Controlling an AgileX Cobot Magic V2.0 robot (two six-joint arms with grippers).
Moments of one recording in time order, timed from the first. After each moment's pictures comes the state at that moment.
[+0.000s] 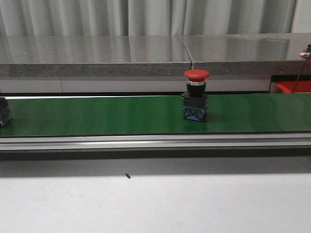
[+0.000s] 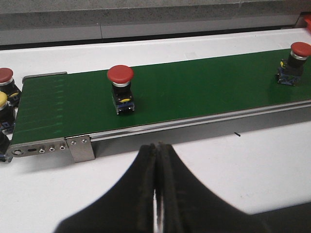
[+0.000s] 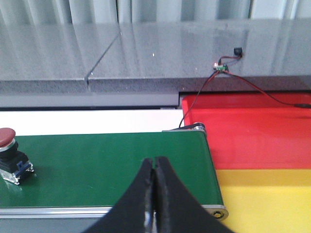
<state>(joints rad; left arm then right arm) -0.12 0.22 -0.68 -0.16 1.00 0.05 -0.01 0.25 -0.32 -0.04 0.28 0.15</state>
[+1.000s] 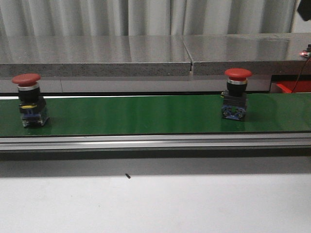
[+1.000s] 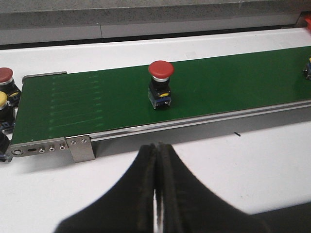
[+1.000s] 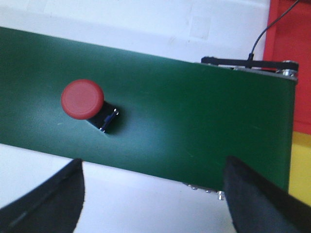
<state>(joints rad) -0.12 0.22 -0.68 -0.16 1.00 0.05 0.20 1.22 -1.13 -0.01 0.87 0.10</state>
